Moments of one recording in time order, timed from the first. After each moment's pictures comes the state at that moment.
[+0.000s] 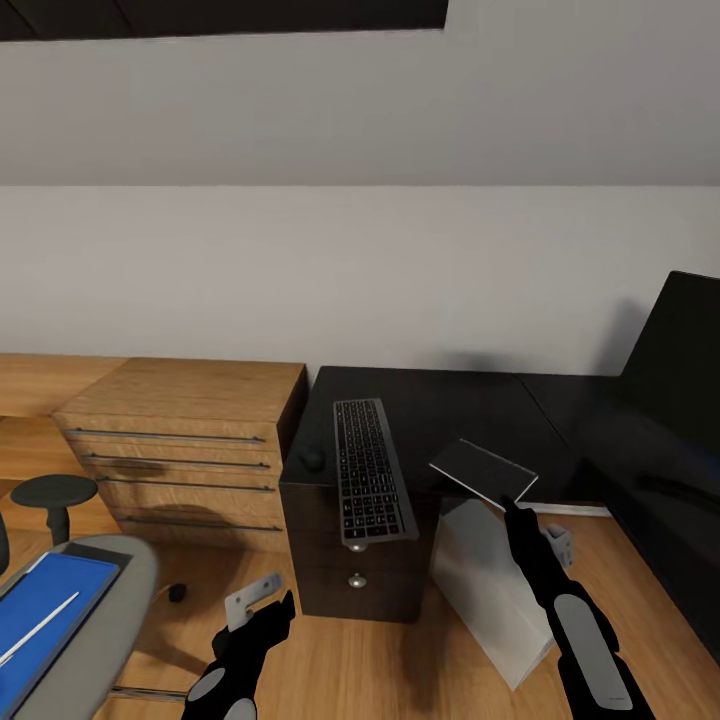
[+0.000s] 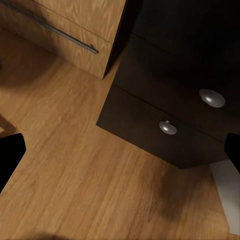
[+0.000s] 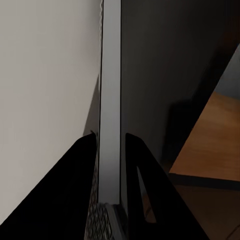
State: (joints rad) left arm -0.07 0.04 -0.43 -1.46 0.68 0.23 0.70; right arm -0.28 0.04 -0.23 -1.22 -1.17 0.15 0.09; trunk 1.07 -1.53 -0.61
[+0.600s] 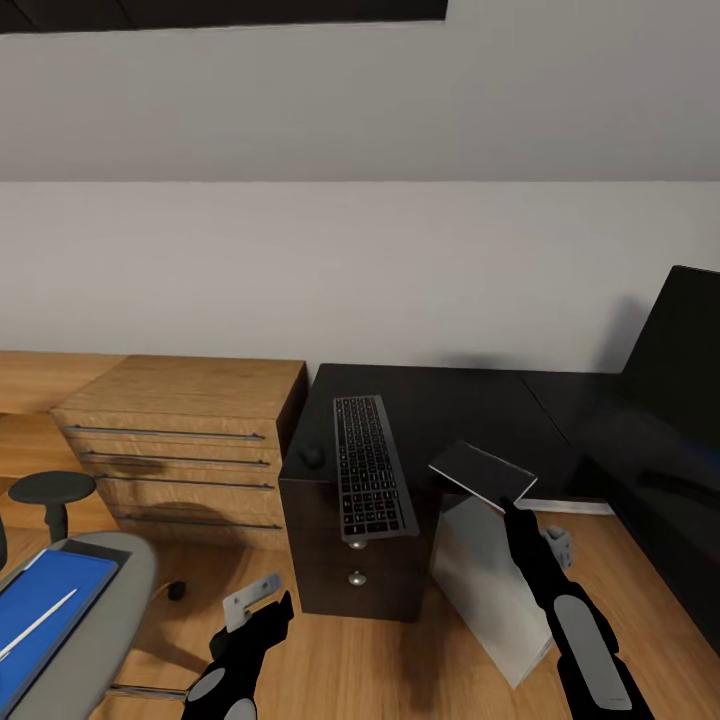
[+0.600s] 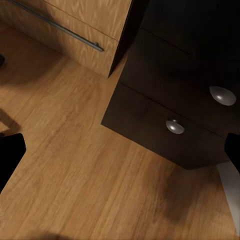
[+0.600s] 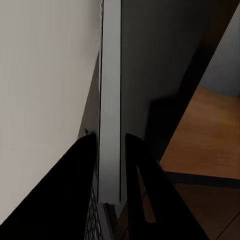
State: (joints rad) left arm -0.07 0.04 -0.43 -1.46 0.68 0.22 0.72; right arm -0.28 0.04 -0.23 -1.21 -1.17 0.15 0.09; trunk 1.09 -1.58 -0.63
